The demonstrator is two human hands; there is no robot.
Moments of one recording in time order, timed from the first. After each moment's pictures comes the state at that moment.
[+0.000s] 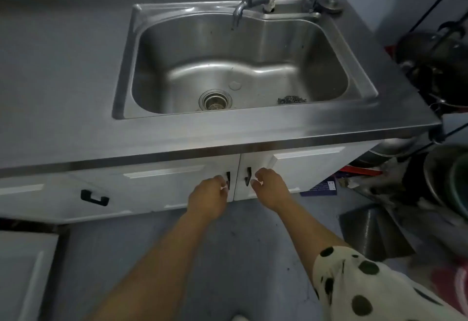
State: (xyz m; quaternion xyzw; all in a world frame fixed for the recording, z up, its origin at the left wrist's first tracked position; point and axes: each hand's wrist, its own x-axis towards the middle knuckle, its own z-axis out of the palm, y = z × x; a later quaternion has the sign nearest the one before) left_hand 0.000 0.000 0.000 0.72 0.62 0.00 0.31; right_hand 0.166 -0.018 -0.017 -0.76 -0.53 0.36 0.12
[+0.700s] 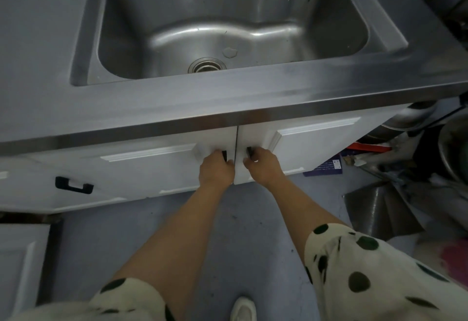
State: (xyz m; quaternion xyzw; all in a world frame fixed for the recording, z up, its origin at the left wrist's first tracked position) left_hand 0.040 0.030 -0.069 0.63 0.70 0.04 0.34; right_hand 0.160 0.003 -0.070 -0.78 -0.45 0.39 0.20
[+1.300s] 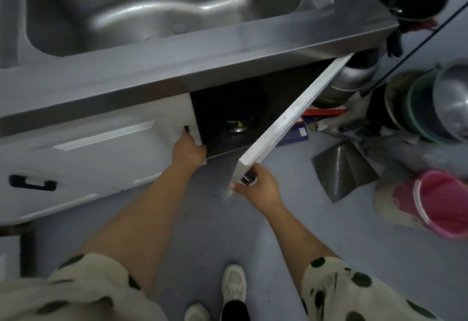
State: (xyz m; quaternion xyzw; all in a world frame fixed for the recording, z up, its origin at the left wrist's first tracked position) left_hand 0.042 0.006 -0.068 0.62 0.66 0.05 0.42; right_hand 0.171 -0.145 -0.080 -0.80 -0.33 0.42 0.29
